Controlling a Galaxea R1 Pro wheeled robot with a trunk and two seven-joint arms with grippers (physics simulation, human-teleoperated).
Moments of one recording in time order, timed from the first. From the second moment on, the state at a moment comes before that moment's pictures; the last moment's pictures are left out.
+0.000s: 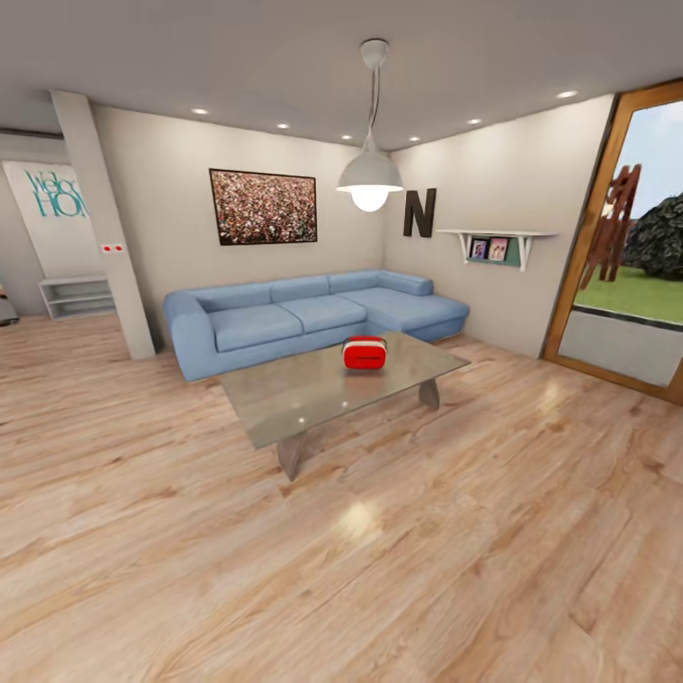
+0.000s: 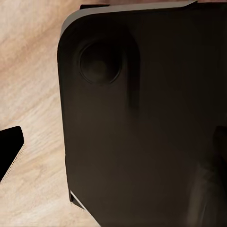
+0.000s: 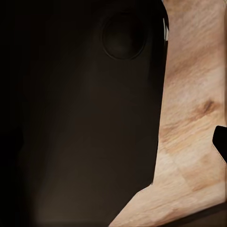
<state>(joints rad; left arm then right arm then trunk) 0.00 -0.01 0.00 -0.04 0.00 -0.01 0.00 0.00 0.00 0.01 0.00 0.01 0.00 -0.01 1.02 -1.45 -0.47</state>
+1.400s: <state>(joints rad) 0.00 -0.01 0.00 -0.04 0.00 -0.02 0.00 0.00 0.00 0.00 0.00 0.01 0.00 -0.01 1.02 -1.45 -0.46</state>
